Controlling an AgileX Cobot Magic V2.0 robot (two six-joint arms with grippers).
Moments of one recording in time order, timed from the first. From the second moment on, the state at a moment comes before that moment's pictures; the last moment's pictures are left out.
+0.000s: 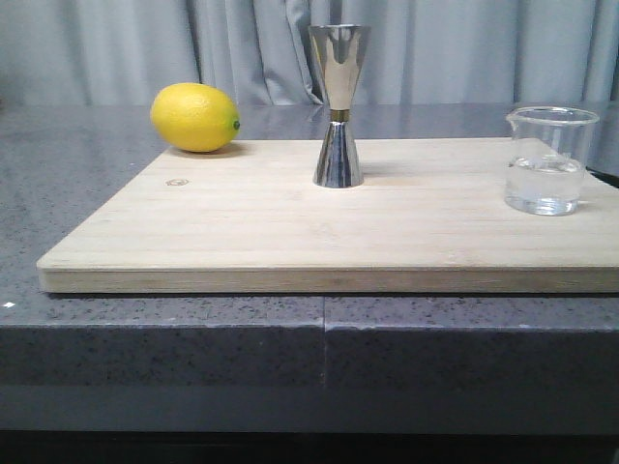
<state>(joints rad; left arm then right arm) -0.01 -0.01 0.00 0.04 0.01 -0.07 -0.05 -0.01 0.01 0.02 0.07 0.00</state>
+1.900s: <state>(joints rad) -0.01 0.05 -0.17 -0.19 0.13 -0.07 -0.05 0.01 -0.16 0.14 0.11 0.00</state>
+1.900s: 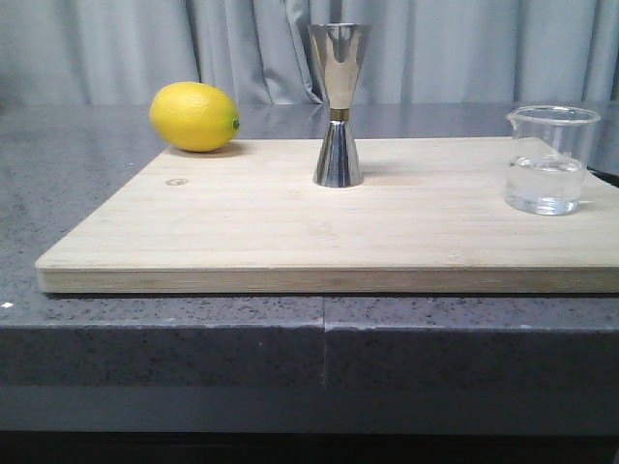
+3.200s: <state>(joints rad) -0.50 0.94 -0.75 -0.30 0.23 0.22 -0.05 0.48 -0.58 0.14 0.35 0.00</state>
